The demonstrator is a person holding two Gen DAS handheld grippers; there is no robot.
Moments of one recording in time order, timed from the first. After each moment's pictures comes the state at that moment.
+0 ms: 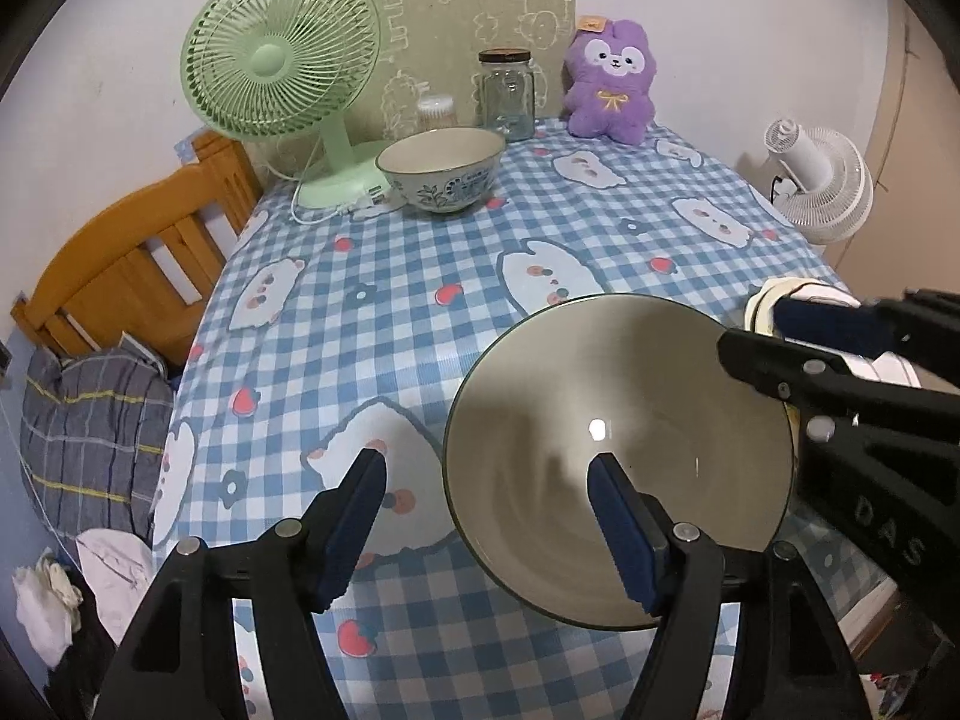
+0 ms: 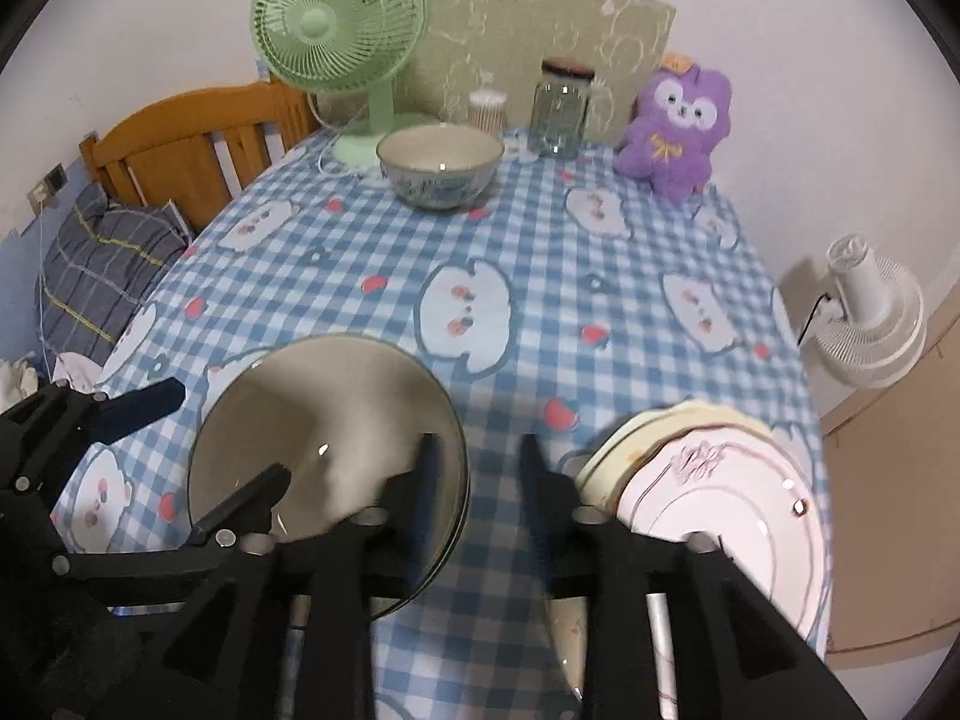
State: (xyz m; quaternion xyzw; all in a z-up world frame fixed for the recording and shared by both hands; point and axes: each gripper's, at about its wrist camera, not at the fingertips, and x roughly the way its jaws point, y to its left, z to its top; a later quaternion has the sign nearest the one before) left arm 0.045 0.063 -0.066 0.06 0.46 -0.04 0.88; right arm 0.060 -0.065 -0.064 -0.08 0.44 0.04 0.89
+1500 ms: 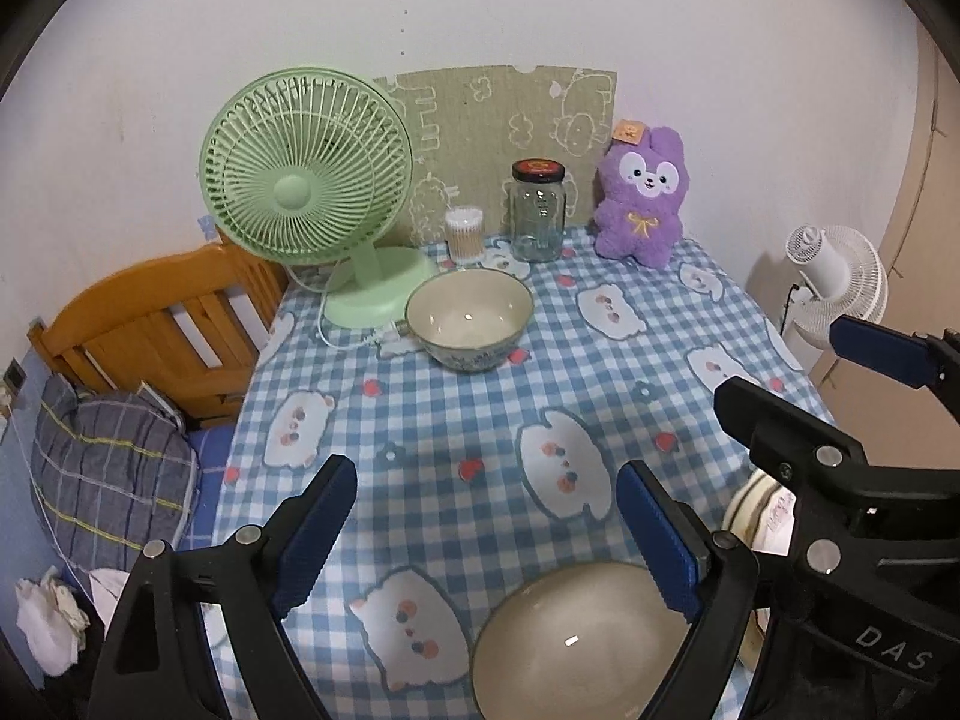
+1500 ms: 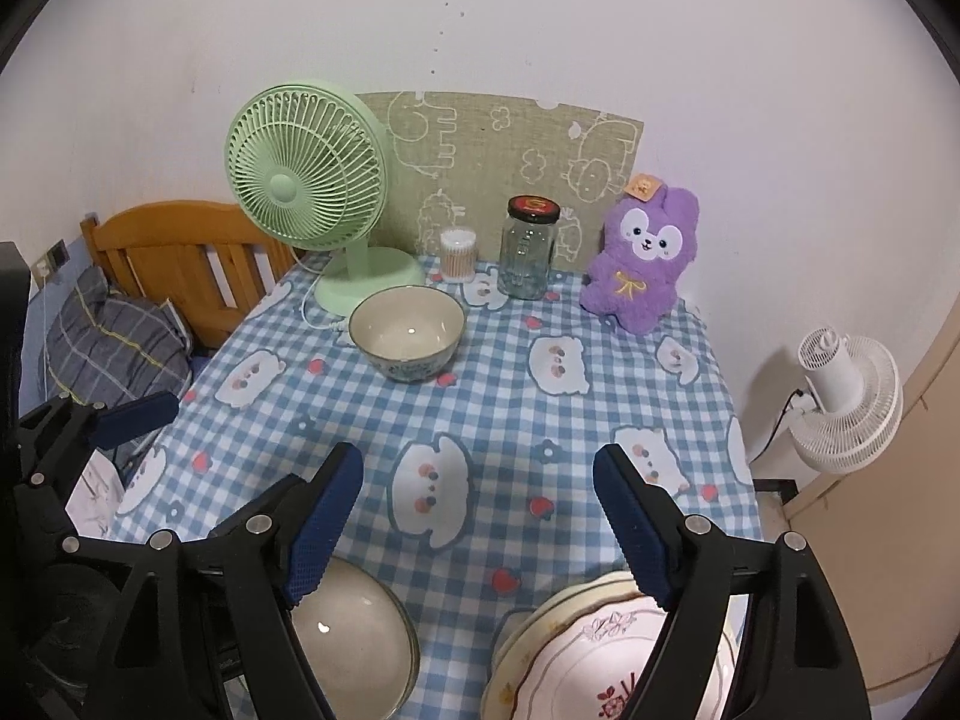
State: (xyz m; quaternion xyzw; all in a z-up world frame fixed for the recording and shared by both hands) left arm 0.116 0.058 0.026 0.04 0.41 -0.02 0.91; right arm 0.118 -0.082 0.034 -0.07 0.36 0.04 0.93
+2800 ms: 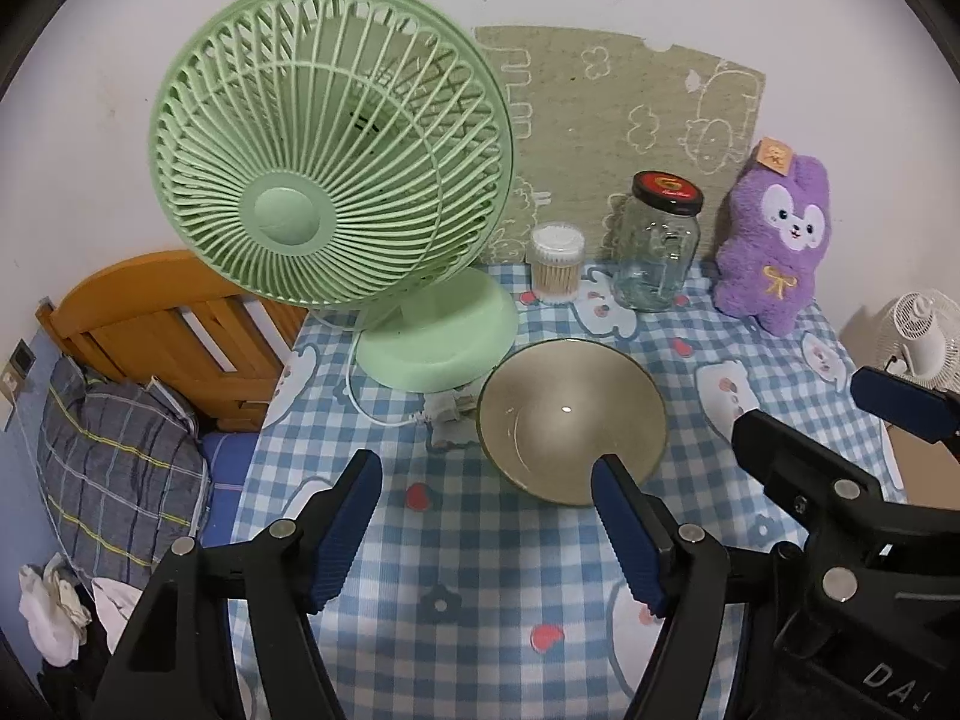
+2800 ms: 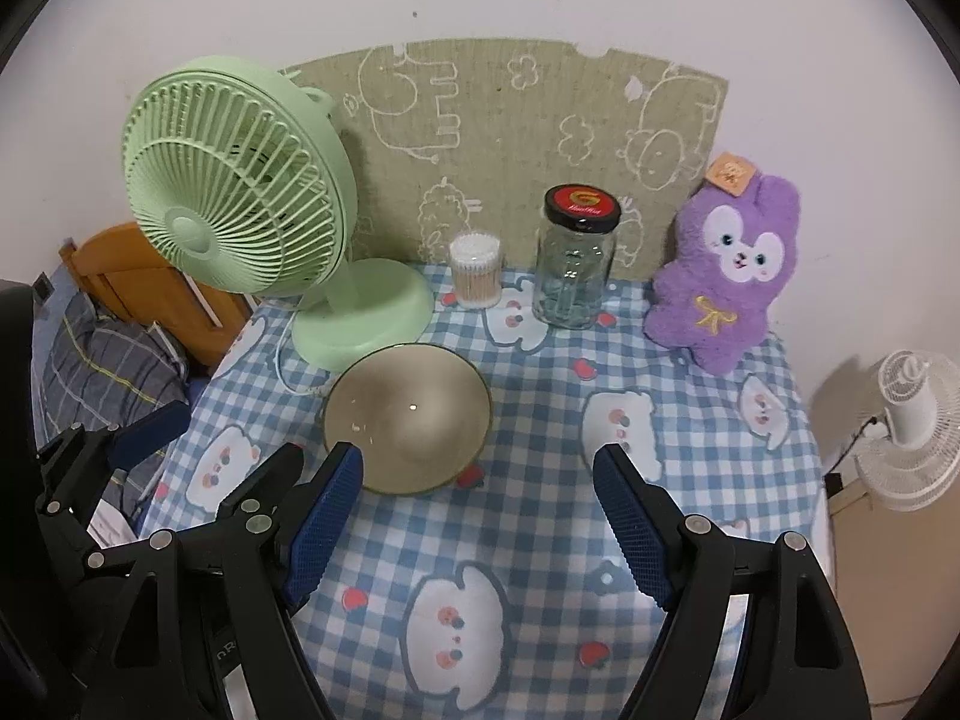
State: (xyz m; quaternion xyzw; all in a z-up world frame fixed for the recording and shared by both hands) left arm 0.273 0.103 -0.005 0.01 0.44 0.05 0.90; right arm 0.300 -0.062 0.000 -0.02 0.43 0.08 0.90
